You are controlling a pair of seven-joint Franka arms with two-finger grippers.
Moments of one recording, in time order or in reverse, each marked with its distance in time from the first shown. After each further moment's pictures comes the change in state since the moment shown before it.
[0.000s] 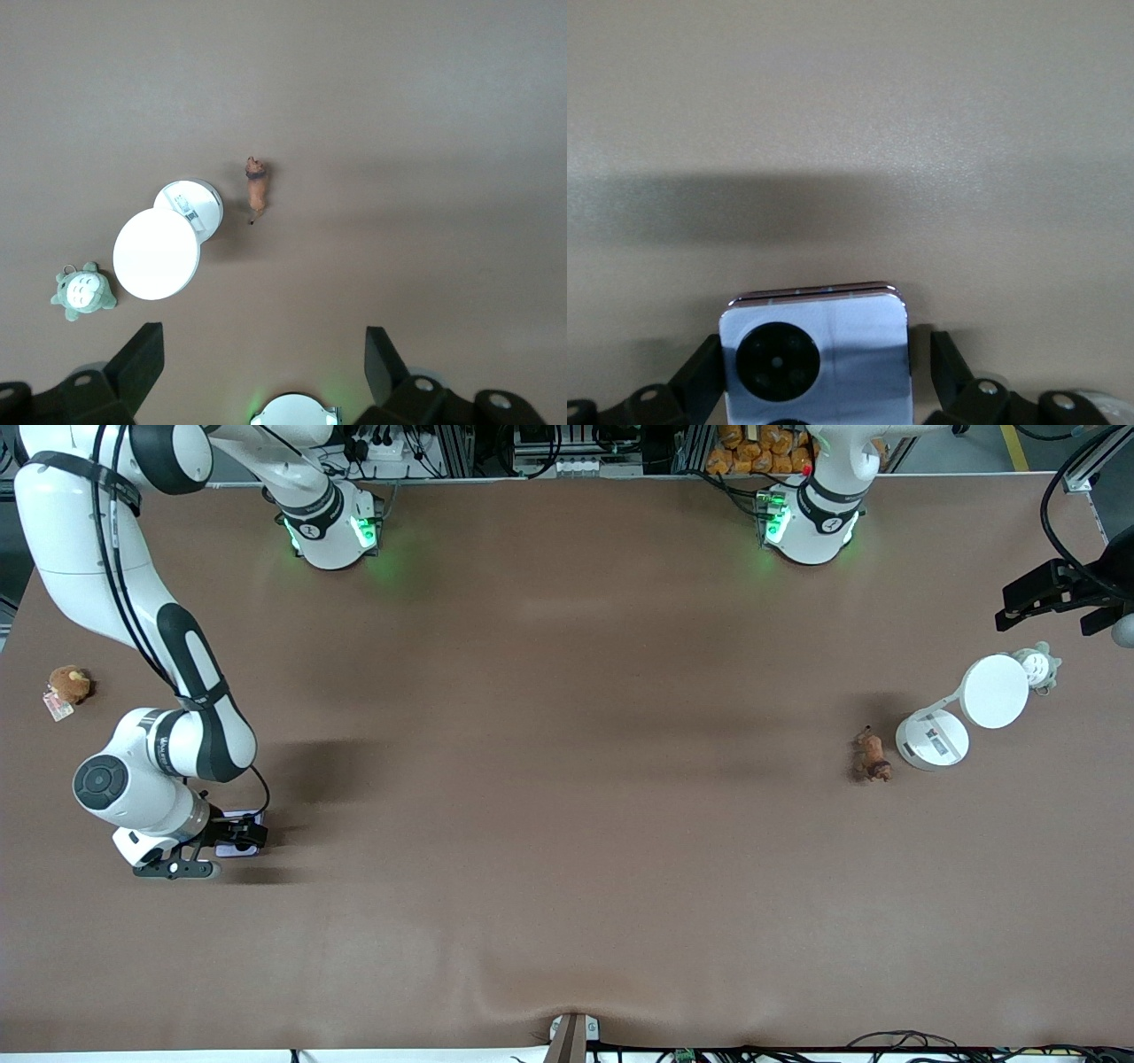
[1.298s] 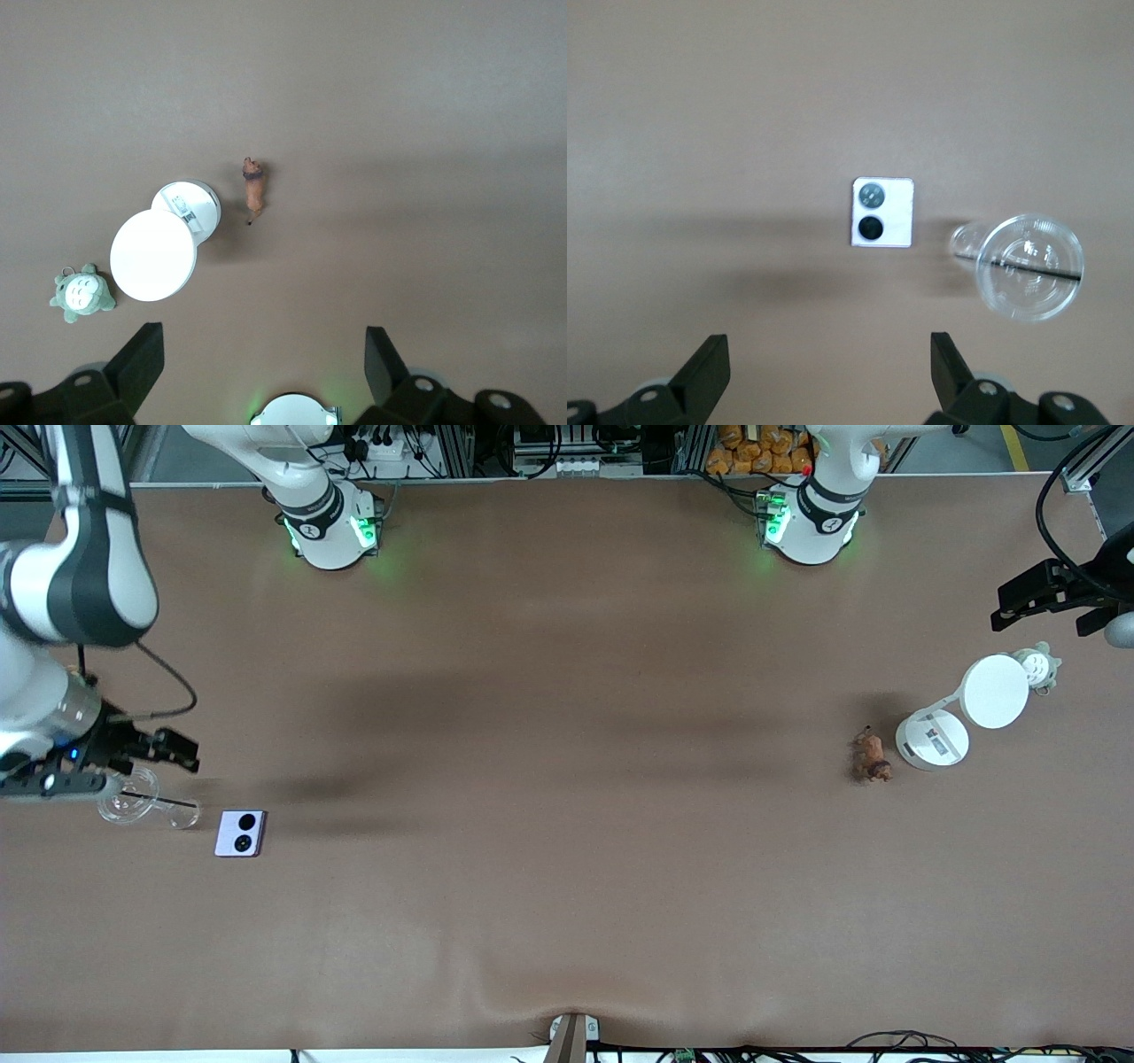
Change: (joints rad) left arm -0.007 0.001 -0.002 0.000 0.000 0.000 0.000; right arm 0.053 -0.651 0.039 -0.155 0.002 -0.490 0.015
